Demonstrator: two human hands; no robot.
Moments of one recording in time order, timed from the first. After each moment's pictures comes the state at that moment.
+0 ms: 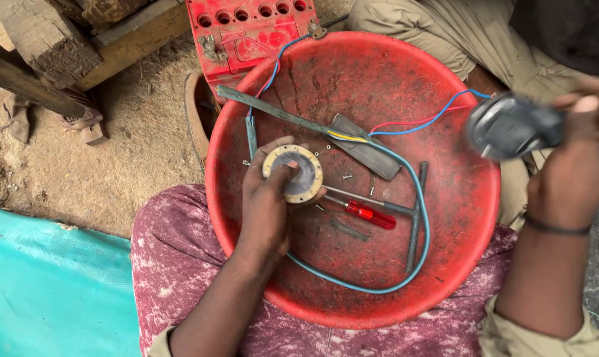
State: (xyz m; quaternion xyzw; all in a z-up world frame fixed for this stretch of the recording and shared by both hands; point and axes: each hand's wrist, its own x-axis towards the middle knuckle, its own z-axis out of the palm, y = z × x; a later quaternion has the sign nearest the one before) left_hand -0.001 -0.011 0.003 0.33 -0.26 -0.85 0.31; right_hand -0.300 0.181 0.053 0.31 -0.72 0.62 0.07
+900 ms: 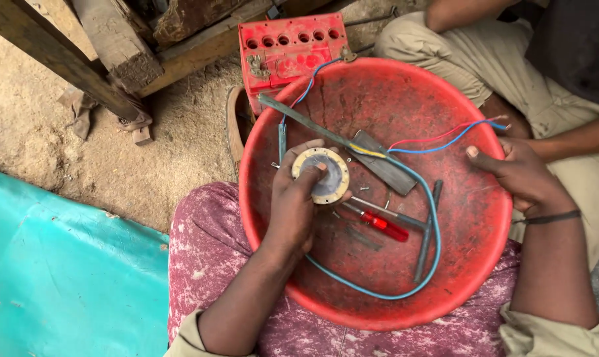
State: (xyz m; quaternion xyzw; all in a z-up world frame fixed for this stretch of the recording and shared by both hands) left_hand 0.005 -0.007 0.014 0.28 -0.27 -0.86 0.34; right_hand -0.345 0.169 0.006 0.22 -0.80 0.40 -0.39
